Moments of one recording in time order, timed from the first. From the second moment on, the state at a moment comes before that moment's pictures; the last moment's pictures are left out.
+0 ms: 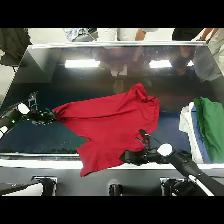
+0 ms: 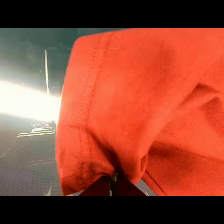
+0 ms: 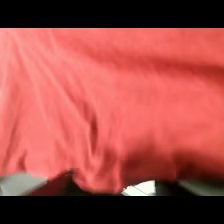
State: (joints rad) left arm 0.17 -1.37 0.93 1.35 -0.88 -1.52; right arm 0.45 -1.01 0.30 -0.51 0.80 1.32
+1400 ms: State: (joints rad) left arm 0.17 -0.65 1.71 1.34 -0.82 -1.69; right arm 0.07 -0.65 1.78 -1.83 0.97 1.20
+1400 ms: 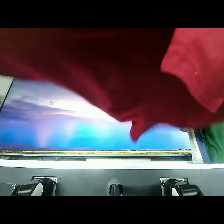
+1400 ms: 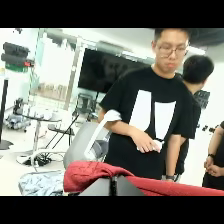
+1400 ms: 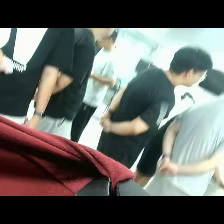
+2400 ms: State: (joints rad) left arm 0.17 -1.73 1.66 1.31 -1.04 -1.48; right arm 0.06 -1.71 1.70 -1.41 0.81 1.28
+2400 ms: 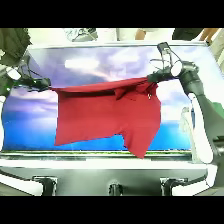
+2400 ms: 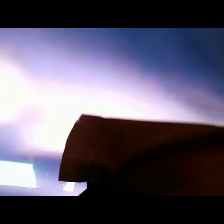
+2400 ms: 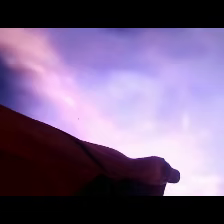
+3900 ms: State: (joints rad) left arm 0.18 -1.77 1.64 1.29 -1.56 -1.50; right arm -0.21 -1.70 1.63 -1.30 1.43 1.05
